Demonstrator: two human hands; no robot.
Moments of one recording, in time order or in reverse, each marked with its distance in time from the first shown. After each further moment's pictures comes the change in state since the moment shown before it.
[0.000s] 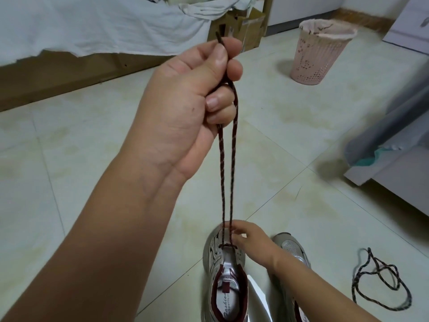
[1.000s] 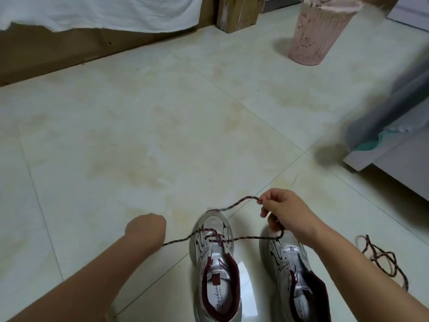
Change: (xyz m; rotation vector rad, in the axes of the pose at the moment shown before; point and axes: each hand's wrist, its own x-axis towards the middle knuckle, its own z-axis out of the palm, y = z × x) left_hand -0.064 -0.181 -0.180 2.140 -0.390 -0.990; right_hand -0.015 -0.012 -0.070 0.258 0.238 0.210
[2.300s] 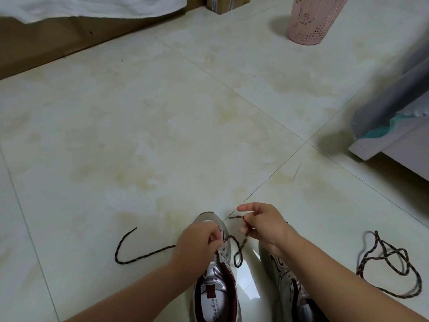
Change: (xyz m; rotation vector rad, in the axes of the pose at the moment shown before) left_hand 0.001 0.094 0.013 -0.890 0.319 0.374; right_hand 0.044 0.045 0.031 0.319 -0.003 0.219
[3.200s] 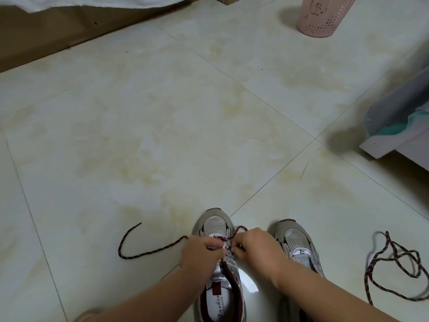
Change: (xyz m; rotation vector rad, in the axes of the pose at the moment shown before) left_hand -0.014 -0.011 0.024 -0.391 0.044 -0.540; right_hand -0.001 0.044 0.014 -1.297 -0.132 -0.517
